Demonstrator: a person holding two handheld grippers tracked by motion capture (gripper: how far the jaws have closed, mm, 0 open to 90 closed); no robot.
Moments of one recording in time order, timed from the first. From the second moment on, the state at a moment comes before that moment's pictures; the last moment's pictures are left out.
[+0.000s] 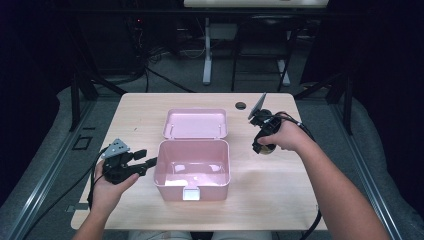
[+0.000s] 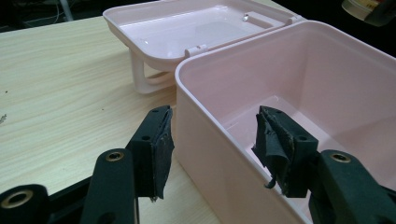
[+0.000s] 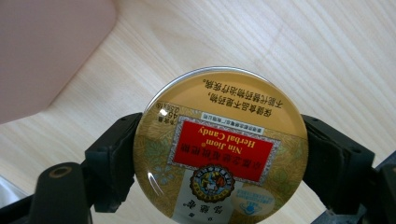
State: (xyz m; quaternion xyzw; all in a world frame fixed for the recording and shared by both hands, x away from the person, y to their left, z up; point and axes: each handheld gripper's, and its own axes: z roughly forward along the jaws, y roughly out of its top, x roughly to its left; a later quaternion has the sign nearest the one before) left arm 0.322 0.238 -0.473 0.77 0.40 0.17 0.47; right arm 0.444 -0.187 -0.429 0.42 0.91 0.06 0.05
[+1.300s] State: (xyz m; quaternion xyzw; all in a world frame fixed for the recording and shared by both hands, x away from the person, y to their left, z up) left arm 0.323 0.238 -0.475 0.77 0.40 0.17 0.47; right arm 0.412 -0.139 -0.395 0.17 0.98 0.06 0.06
